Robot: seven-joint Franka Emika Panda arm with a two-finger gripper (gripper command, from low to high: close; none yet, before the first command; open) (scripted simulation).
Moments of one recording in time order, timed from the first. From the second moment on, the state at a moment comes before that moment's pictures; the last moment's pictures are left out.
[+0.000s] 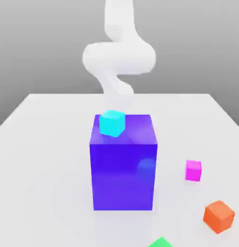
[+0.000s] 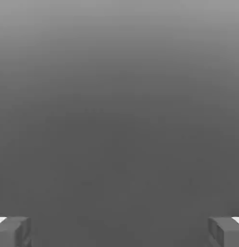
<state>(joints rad) 0.06 -0.73 0.00 -2.35 0.02 2.35 0.73</state>
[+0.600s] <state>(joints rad) 0.49 -0.25 0.11 -2.75 0.13 2.72 0.31</state>
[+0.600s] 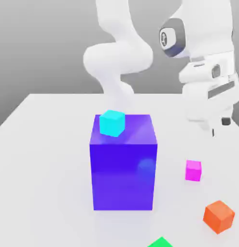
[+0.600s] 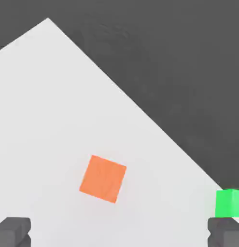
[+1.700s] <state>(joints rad) 0.75 0.00 0.06 -2.87 -0.01 2.87 0.23</state>
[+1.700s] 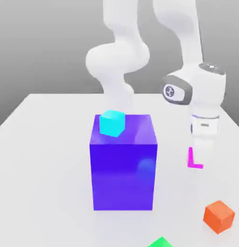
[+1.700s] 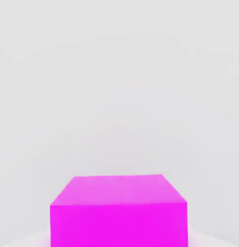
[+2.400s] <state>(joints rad) 0.34 0.40 -0.16 -2.24 0.13 2.63 -0.17</state>
